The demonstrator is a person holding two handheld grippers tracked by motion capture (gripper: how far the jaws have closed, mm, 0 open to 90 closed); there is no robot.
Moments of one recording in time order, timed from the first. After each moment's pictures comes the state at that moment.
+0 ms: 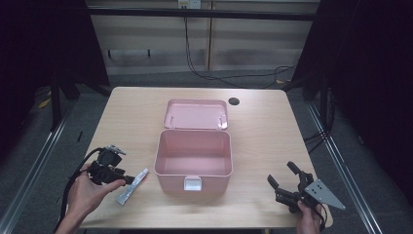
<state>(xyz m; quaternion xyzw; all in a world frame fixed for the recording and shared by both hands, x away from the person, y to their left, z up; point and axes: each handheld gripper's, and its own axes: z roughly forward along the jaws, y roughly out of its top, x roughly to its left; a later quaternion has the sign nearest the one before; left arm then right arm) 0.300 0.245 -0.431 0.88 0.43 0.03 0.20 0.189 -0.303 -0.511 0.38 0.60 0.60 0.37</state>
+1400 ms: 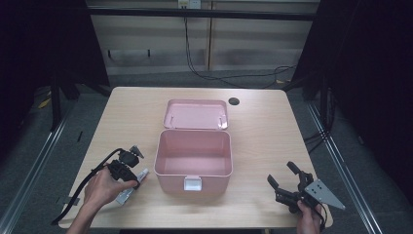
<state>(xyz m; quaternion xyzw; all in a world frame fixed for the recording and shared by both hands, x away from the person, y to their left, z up) 0.324 0.212 -0.463 0.89 0.44 -0.02 0.06 0.189 -0.302 -0.511 0.38 0.60 0.60 0.37</state>
